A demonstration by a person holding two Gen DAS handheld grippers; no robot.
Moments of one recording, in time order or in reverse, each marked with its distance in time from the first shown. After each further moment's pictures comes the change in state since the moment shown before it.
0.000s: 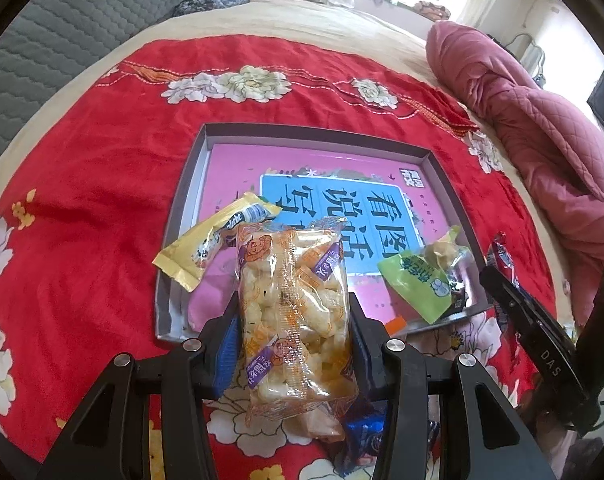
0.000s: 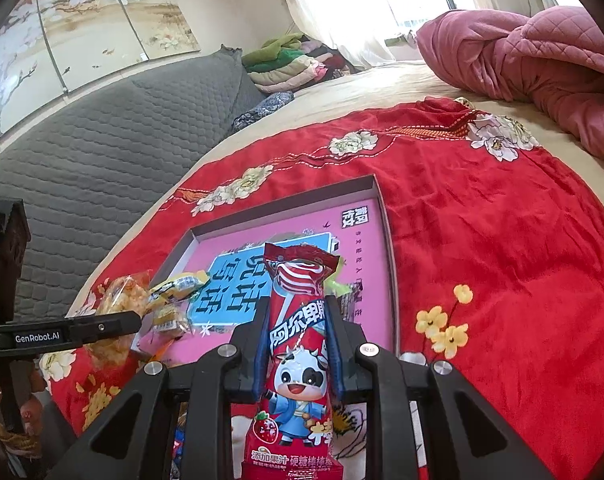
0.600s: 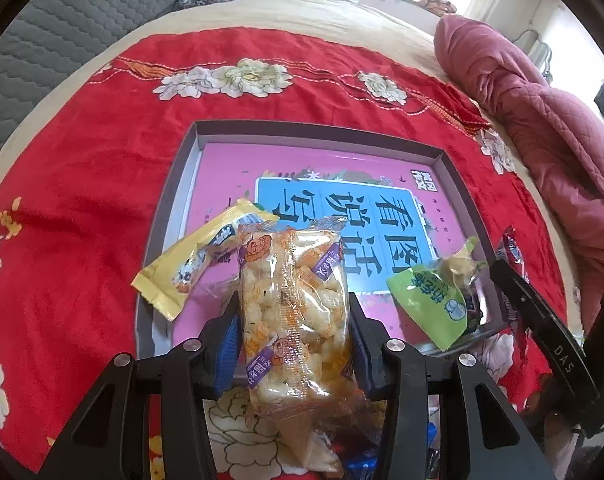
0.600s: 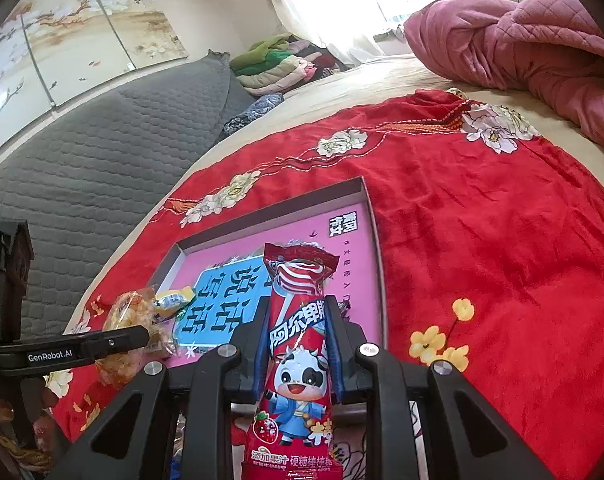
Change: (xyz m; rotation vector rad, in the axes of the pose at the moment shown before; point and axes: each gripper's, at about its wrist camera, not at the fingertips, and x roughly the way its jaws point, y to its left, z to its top) left arm 0.027 -0.006 0.013 0.000 0.018 0.021; right arm 0.019 -0.017 0.011 0.054 -0.002 0.001
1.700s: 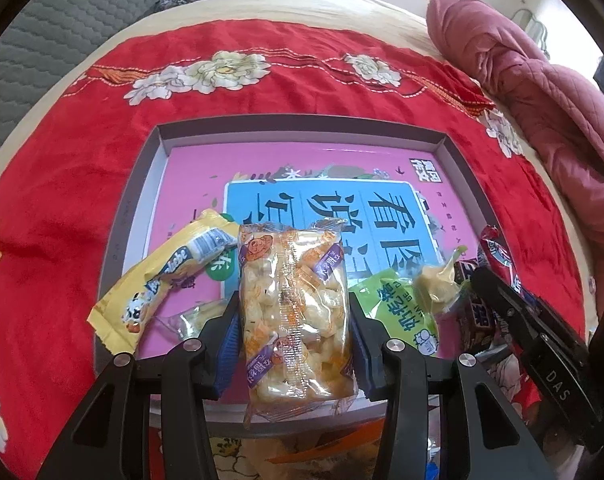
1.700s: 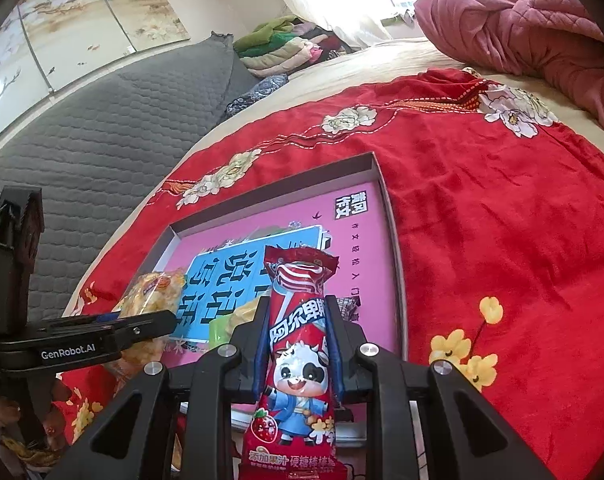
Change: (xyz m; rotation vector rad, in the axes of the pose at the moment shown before) left arm 0.034 -0.023 0.011 0.064 0.028 0.024; right arm 0.031 -0.001 -0.002 -0.020 0.067 0.020
